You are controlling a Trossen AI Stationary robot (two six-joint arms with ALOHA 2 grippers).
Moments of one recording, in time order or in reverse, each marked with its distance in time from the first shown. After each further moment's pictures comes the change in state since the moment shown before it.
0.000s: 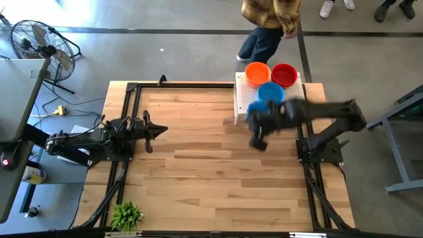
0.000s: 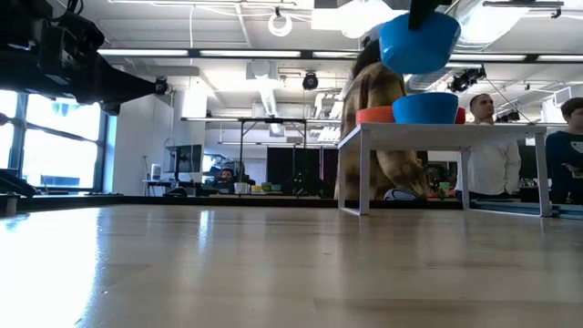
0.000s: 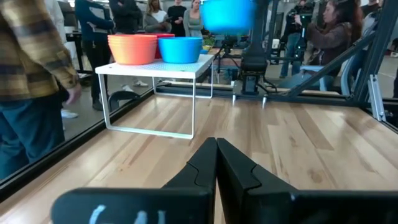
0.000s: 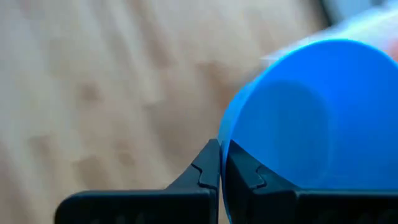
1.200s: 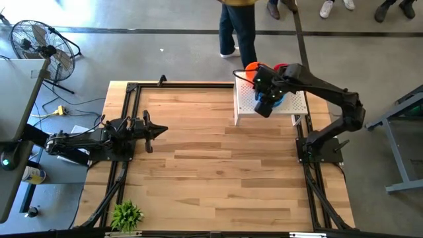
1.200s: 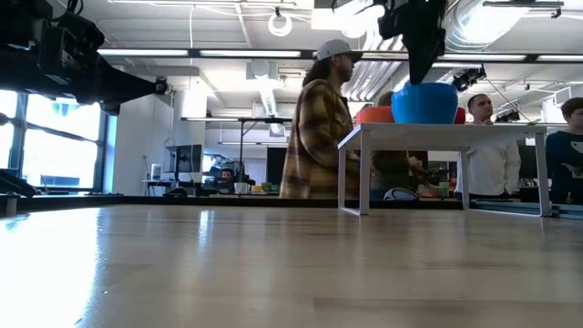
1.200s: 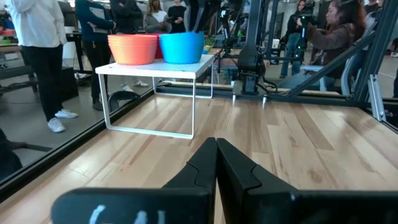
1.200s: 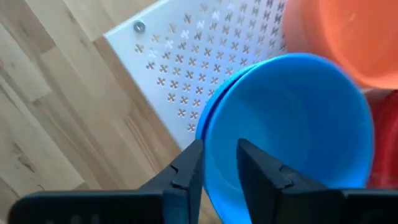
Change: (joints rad) left arm 0.000 0.000 0.000 -0.001 0.000 0.000; right arm -0.584 -0.012 -0.087 0.005 -0.156 -0.409
